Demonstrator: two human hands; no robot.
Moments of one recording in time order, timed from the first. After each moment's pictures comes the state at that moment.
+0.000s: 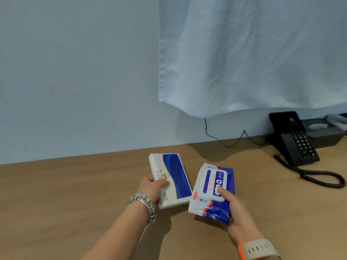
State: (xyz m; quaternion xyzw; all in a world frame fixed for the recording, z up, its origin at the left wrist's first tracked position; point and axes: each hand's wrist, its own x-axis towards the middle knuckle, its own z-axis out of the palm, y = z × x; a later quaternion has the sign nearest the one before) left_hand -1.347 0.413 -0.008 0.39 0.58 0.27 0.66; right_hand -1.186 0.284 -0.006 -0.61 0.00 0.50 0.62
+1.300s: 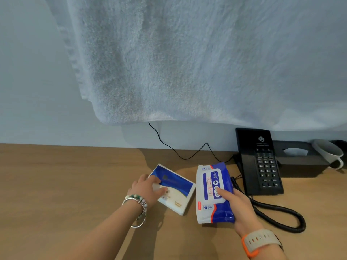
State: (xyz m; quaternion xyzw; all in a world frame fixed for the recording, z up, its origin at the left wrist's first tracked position) left_hand -1.130 0.392 -0.042 0.73 0.61 0.04 0.30; right_hand -0.908 0.280 -0.013 -0.72 -0.12 0.48 0.49
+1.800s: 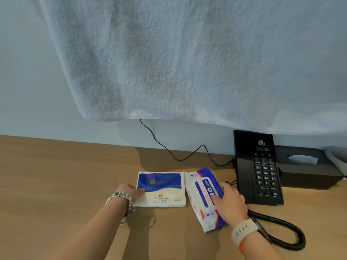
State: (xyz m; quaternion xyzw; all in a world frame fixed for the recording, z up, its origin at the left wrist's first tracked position) left_hand -1.117 0.382 -0.038 0.48 0.76 0.11 0.42; right_hand -0.861 0.299 -0.031 -0.85 -0.45 0.25 0.13
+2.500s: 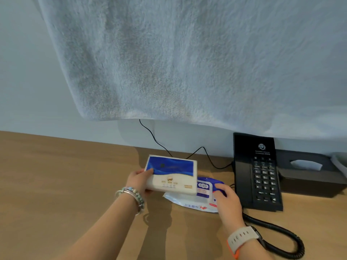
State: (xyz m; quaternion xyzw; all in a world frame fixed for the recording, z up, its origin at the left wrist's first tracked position) left_hand -1.066 0.377 -0.013 0.19 0.61 0.46 0.62; right_hand -0.855 0.301 -0.038 -0.73 -0.32 0.39 0.47
